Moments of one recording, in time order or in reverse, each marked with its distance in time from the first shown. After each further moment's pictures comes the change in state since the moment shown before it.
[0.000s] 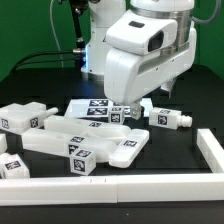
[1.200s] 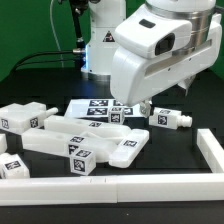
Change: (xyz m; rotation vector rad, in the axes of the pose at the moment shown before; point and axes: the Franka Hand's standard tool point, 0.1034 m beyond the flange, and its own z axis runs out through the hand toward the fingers) arm 0.024 0.004 -0.015 0.091 -0.083 0.159
